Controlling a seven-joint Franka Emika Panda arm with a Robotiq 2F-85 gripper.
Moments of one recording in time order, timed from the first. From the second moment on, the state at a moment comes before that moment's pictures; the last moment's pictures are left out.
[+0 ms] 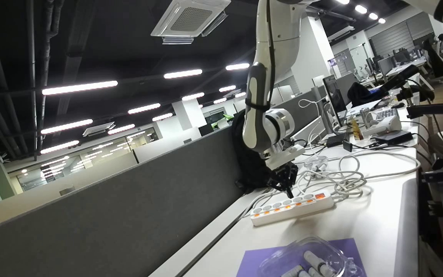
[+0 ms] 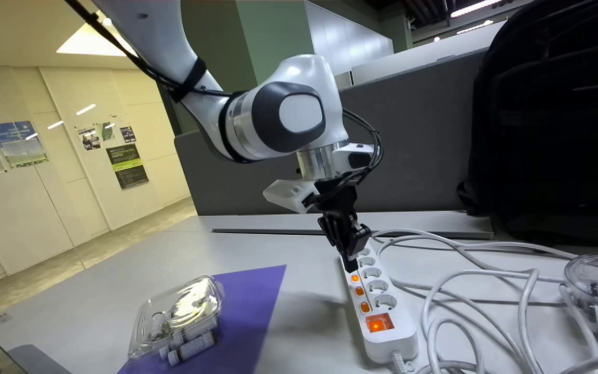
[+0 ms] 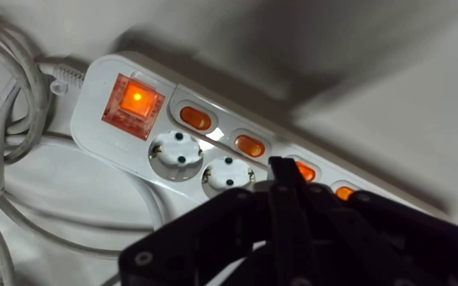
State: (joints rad) arm -0.07 0.50 -0.17 -2.11 0.10 2.61 0.28
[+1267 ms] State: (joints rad) arm -0.07 0.60 -0.15 -2.01 0.18 2.62 0.28
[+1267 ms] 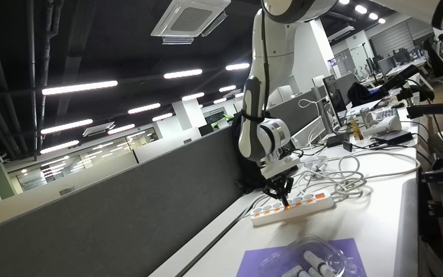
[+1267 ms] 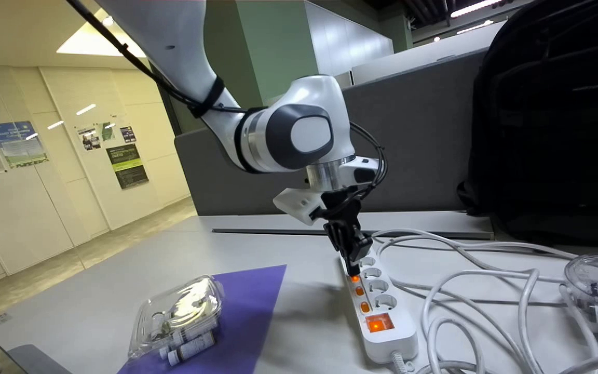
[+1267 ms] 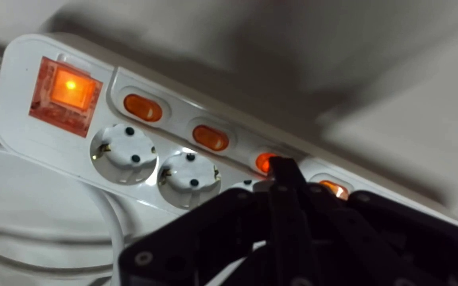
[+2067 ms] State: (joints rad) arm -0.08 0.60 -0.15 -2.01 0.18 2.59 0.29
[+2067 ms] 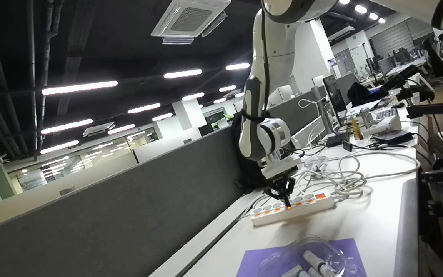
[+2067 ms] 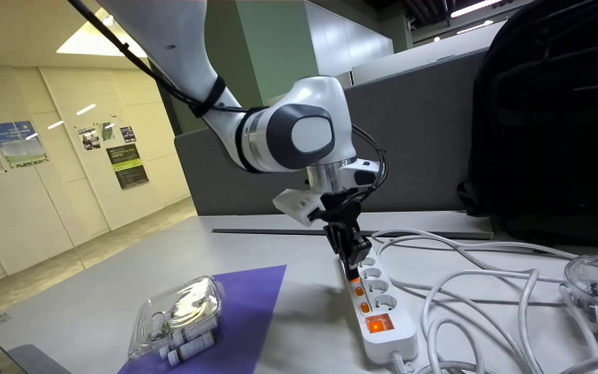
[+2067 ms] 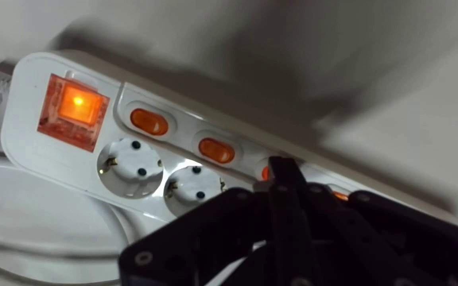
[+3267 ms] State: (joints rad) arm -0.13 0.61 -0.12 -2.00 0.29 2.55 0.29
